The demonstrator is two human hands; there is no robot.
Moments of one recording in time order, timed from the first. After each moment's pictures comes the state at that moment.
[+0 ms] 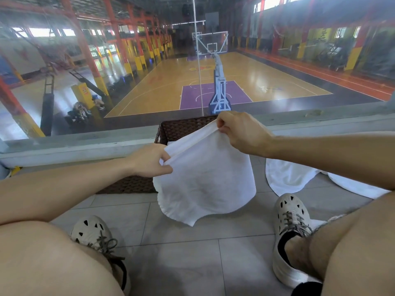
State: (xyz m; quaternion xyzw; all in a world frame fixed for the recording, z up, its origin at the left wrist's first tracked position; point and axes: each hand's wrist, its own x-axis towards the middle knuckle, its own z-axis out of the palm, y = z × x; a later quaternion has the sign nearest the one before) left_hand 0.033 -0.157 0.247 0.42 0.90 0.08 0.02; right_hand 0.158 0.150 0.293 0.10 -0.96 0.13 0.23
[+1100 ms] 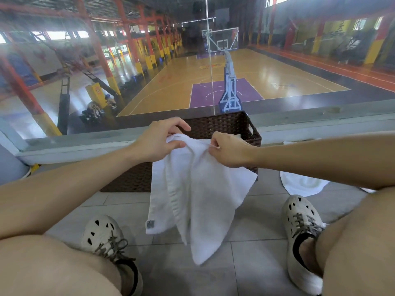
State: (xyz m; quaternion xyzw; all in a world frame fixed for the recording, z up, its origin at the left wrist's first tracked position) left_hand 0.056 -0.151 0.303 0.39 0.88 0.27 -0.05; right_hand 0.127 0.093 0.259 0.03 -0.97 0.24 0.05
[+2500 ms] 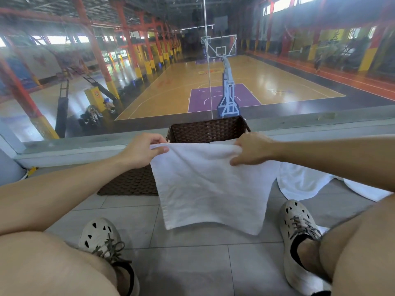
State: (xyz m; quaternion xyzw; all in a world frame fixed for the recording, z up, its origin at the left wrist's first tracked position) left_hand 0.018 -0.188 0.272 0.30 0.91 0.27 -0.03; right_hand 0.135 0.155 0.266 0.00 -1.00 0.07 0.00
